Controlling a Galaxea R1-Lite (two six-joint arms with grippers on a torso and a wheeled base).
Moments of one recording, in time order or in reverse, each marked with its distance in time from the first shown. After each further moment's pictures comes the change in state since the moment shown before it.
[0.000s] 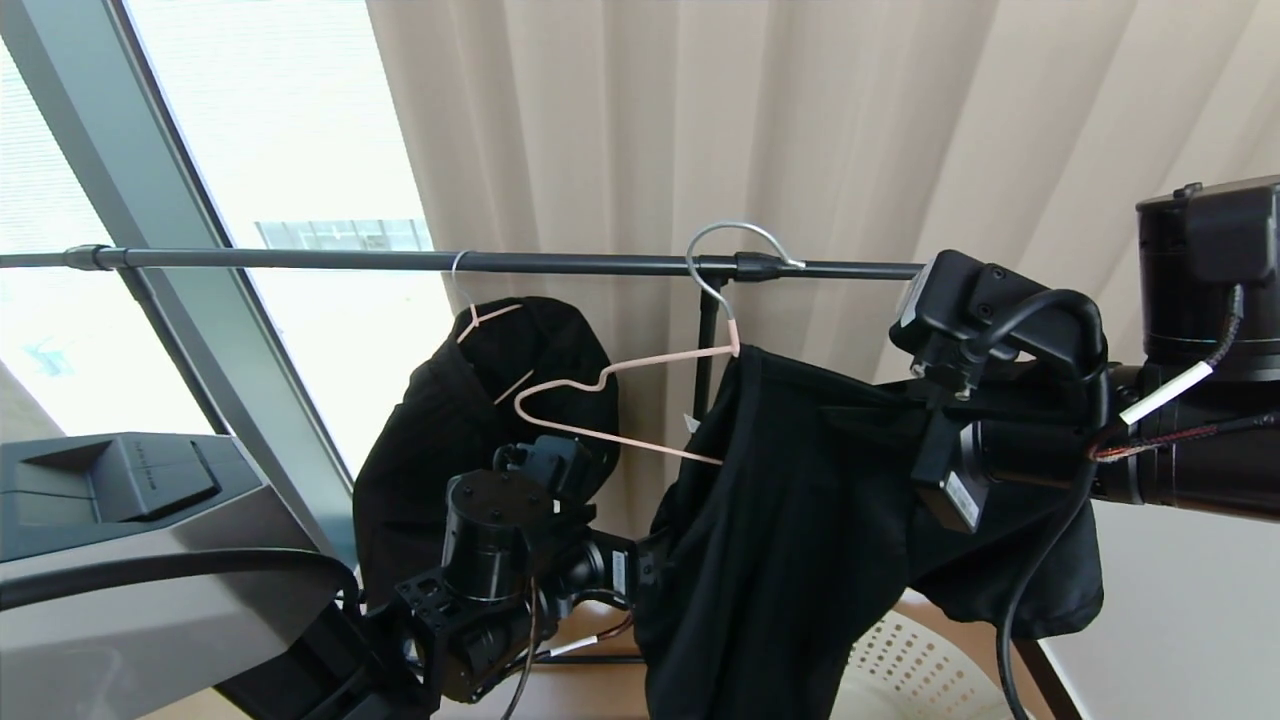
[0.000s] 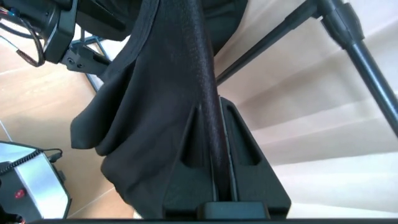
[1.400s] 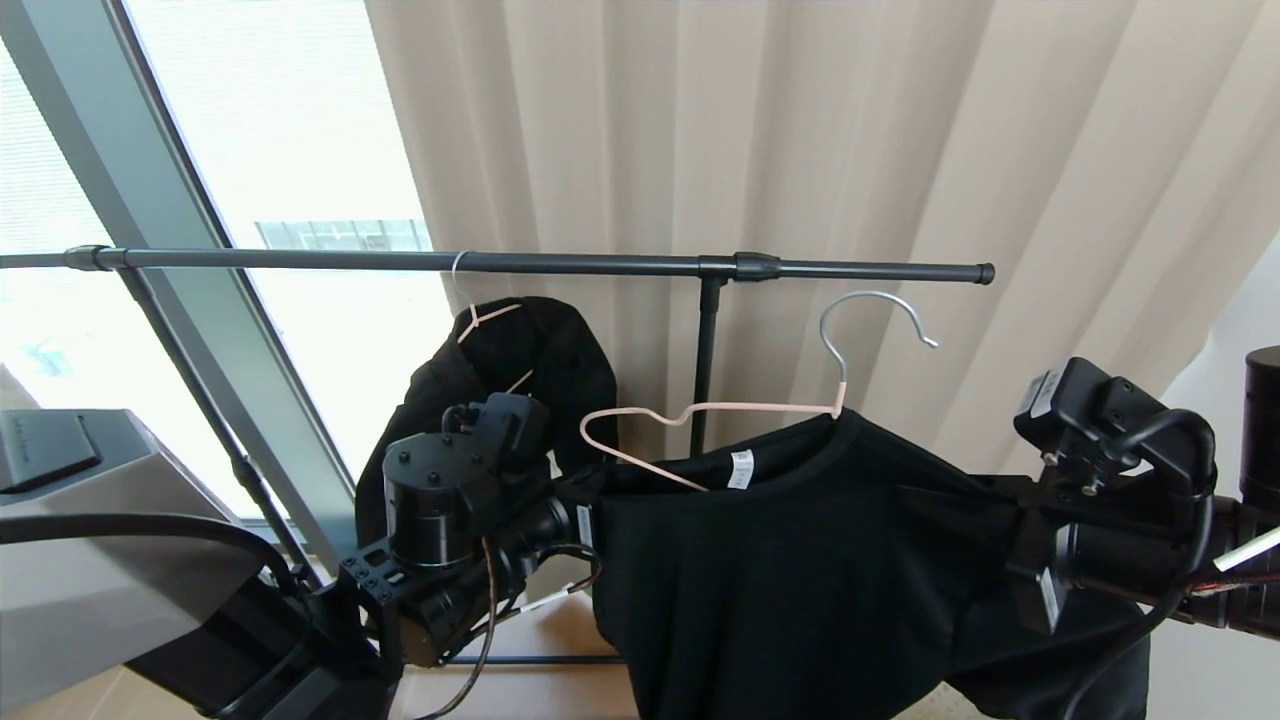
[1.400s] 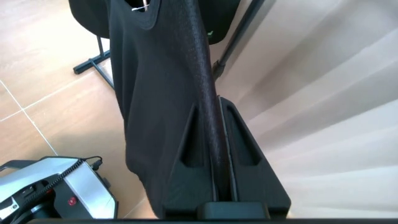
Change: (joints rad) left arm 0.074 -0.080 0.011 -0.040 0.016 0.044; right arm -0.167 -0.132 0.407 -0.284 0.131 0.178
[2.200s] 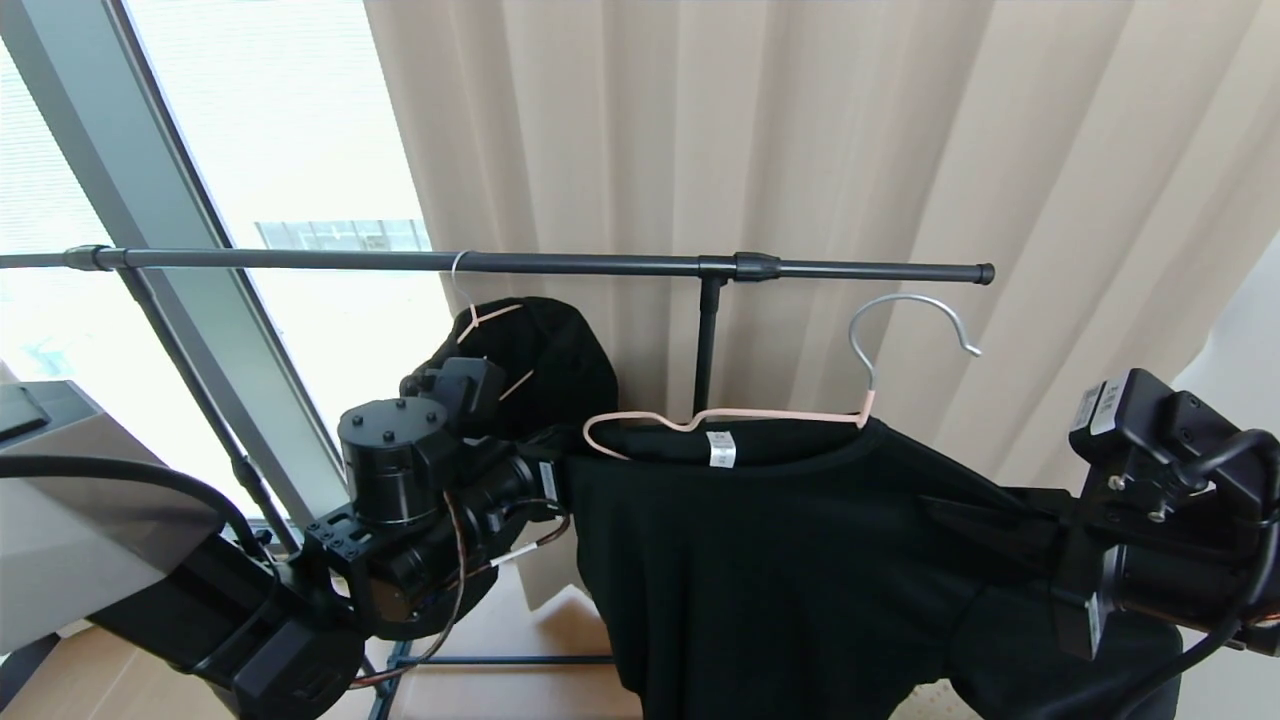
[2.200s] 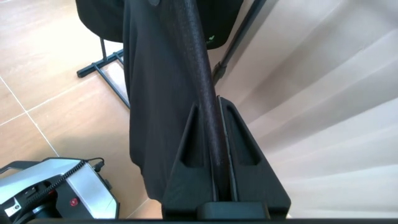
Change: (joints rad) left arm 0.102 -0.023 -0.035 -0.002 -0.003 0.026; right arm -0.007 -0.076 0.040 0.010 0.022 -0.003
